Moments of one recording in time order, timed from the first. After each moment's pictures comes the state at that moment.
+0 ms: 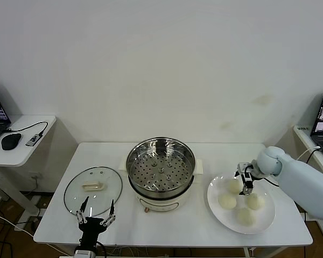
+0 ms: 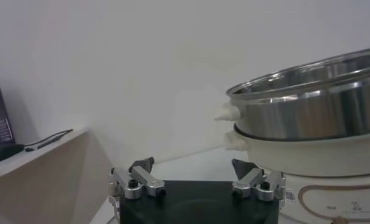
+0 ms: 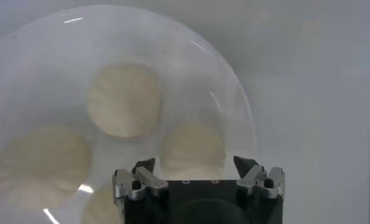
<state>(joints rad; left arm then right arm) 1.68 -1.36 -0.50 -2.00 0.12 -0.07 -0.17 -0.18 0.71 -0.64 1.20 -0.23 -0.22 -1.02</state>
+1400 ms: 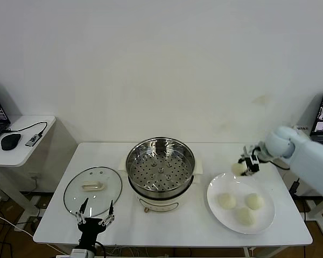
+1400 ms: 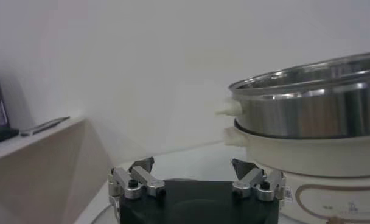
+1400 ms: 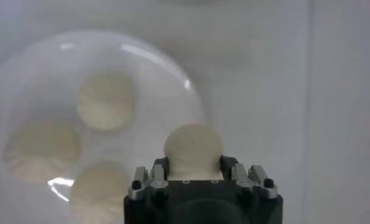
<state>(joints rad) 1.68 -1.35 -0.51 -1.98 -0.03 -0.07 -0.15 0.24 0.61 -0.87 1.38 0.01 -0.24 -1.04</state>
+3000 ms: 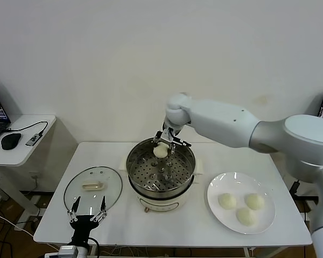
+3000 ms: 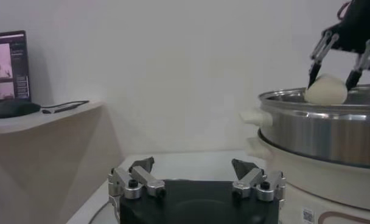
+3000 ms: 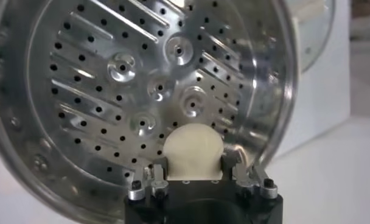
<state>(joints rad) 1.65 -1.33 -0.55 -1.98 -0.14 -0.08 -0.15 0.46 1.36 -1.26 0.99 -0.24 0.44 -0.94</state>
